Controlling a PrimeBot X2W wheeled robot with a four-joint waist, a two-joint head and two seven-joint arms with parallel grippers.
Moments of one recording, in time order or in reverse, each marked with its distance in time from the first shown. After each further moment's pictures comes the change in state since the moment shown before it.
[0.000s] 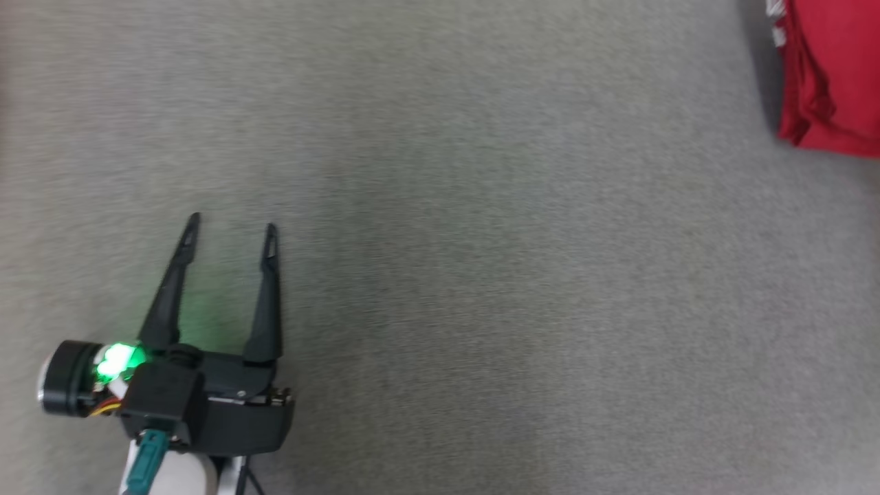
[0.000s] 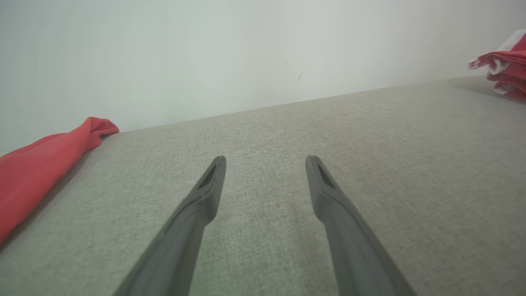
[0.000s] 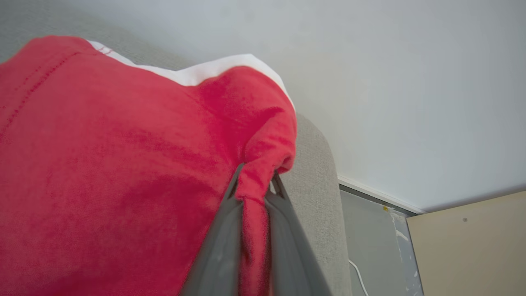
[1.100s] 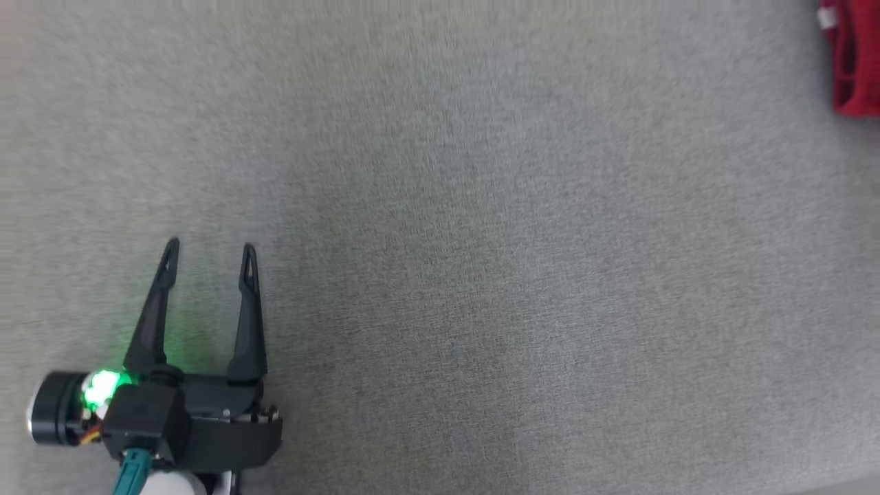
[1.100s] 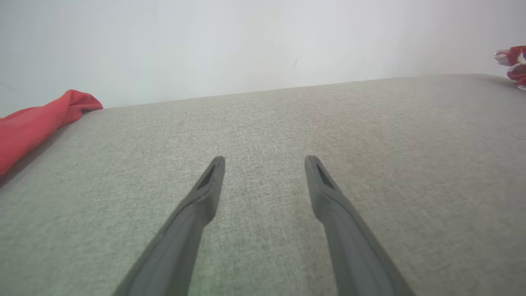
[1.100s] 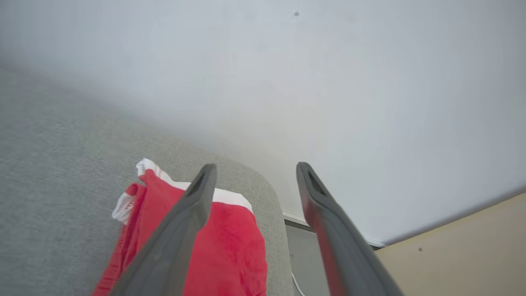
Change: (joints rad) left arm 0.046 0.017 0.013 -0.019 -0.045 0.032 0.000; right arm -0.205 0.056 0.036 0.178 -0.068 0.000 -0.173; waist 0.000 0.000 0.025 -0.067
